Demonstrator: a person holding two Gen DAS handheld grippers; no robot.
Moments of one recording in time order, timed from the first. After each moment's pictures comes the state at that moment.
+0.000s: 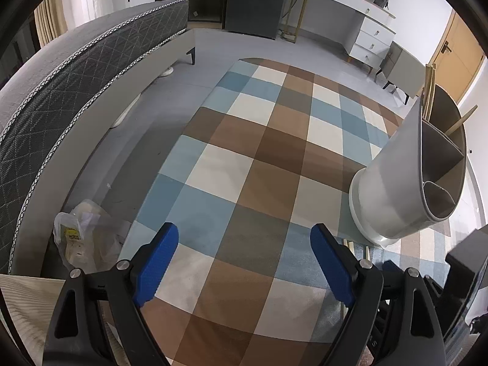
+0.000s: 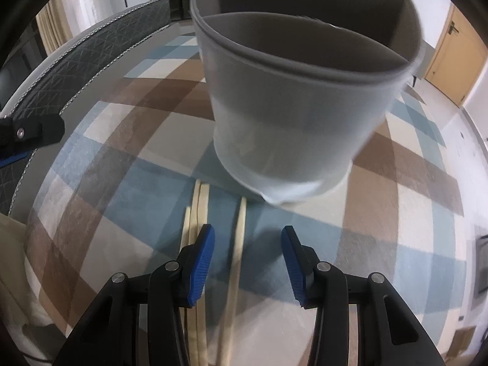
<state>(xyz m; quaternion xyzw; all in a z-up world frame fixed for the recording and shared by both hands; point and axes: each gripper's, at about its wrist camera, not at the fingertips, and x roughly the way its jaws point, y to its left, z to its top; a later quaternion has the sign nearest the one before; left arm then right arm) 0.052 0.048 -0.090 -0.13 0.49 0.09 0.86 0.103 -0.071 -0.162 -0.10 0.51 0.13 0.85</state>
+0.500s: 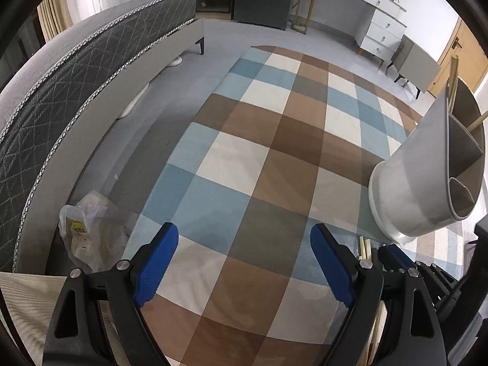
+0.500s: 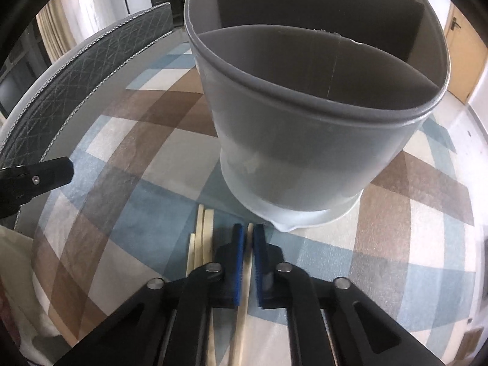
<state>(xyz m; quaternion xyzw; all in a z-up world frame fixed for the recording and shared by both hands) 0.055 0.055 -0.103 -0.12 0.51 0.11 0.84 0.122 -0.067 -0.161 -0.08 0.50 0.14 0.85</state>
